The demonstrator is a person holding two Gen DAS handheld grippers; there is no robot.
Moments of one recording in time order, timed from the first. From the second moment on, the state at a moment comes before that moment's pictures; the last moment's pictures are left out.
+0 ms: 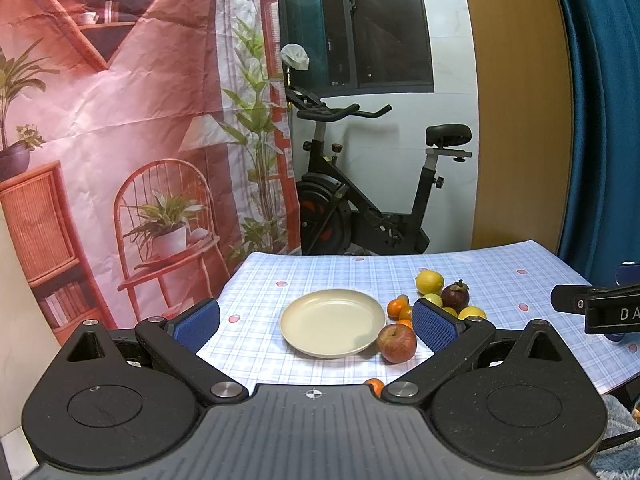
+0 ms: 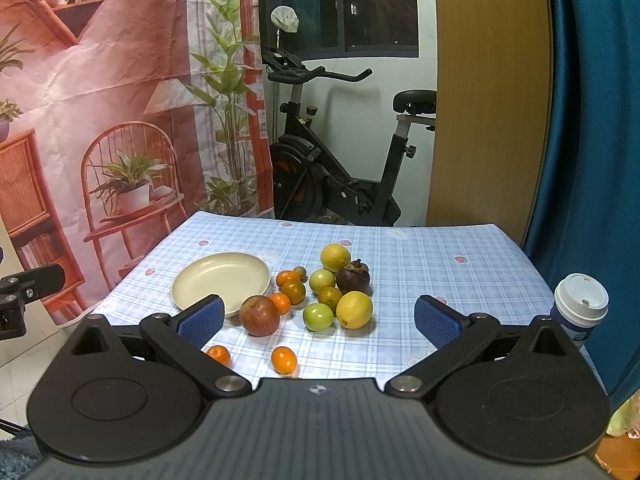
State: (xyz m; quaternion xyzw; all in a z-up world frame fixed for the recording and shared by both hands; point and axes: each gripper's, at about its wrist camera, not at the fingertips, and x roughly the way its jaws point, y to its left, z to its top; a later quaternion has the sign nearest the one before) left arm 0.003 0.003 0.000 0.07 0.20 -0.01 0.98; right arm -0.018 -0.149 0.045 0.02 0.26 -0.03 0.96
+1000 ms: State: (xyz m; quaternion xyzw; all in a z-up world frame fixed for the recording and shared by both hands) left arm 0.007 0.005 0.001 0.06 0.20 -0.01 0.98; right arm -0.019 -0.149 0.039 0.03 0.26 -0.03 0.96
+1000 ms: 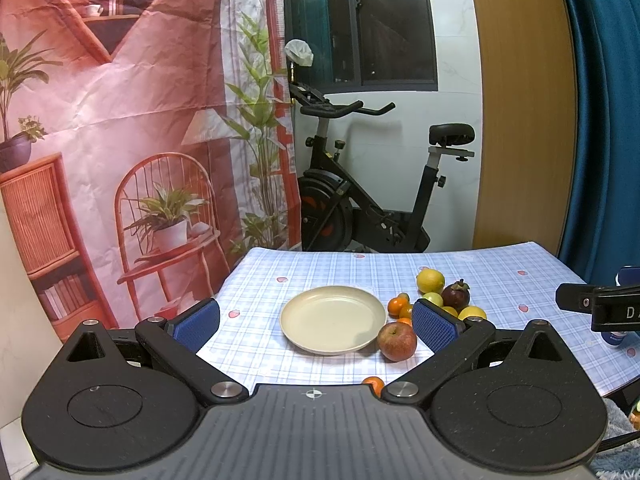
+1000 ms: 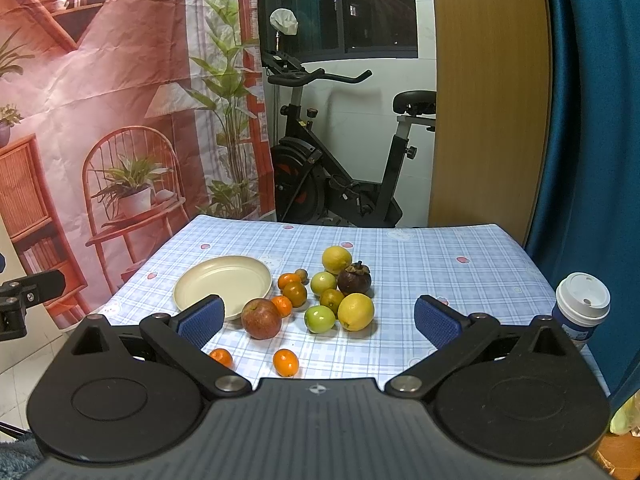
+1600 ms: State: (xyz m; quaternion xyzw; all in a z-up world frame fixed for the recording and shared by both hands) left arm 0.010 0.006 -0.001 0.06 0.21 0.00 0.98; right arm -0.017 -0.150 0.041 0.03 0.26 -0.04 0.96
